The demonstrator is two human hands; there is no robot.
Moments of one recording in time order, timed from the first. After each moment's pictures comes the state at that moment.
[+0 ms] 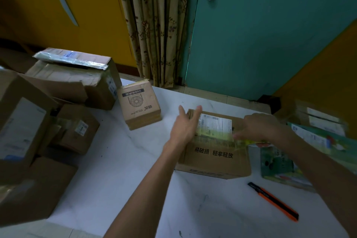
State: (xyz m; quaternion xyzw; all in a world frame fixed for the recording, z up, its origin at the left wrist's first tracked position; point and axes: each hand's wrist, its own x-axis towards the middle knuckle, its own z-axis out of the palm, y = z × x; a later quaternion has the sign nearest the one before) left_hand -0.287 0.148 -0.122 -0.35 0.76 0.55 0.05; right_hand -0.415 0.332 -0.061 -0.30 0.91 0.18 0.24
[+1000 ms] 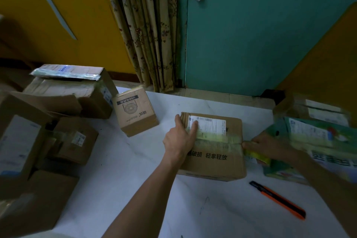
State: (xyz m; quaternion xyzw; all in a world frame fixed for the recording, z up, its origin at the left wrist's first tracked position) left_hand -0.286 0.167 -0.152 -0.36 0.89 0.30 0.04; right_hand -0.407 0.418 -0.114 -0.11 0.88 -0.24 0.40
